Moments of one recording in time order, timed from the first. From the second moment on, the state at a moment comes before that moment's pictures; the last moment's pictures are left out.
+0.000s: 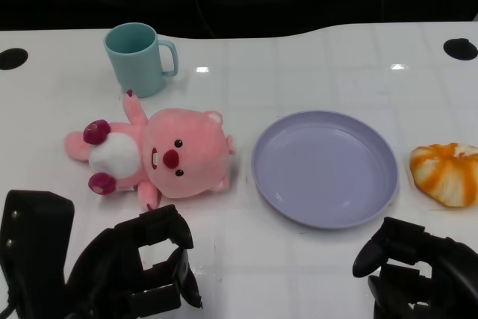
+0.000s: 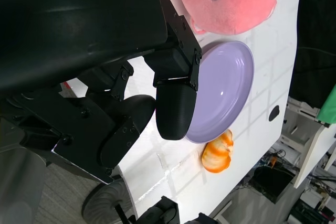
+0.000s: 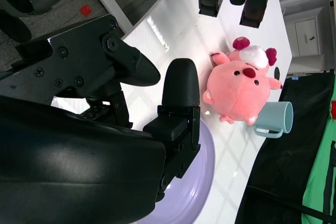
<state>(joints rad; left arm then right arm) 0.16 0.11 0.04 -0.48 -0.52 0.81 -0.17 0.35 -0.24 0.05 -0.60 0.19 0.41 0.31</state>
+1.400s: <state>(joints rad) -0.04 0.41 0.06 -0.42 -0.12 0.38 -0.27 0.34 -0.23 0.08 -0.58 0.19 0.40 0.29</state>
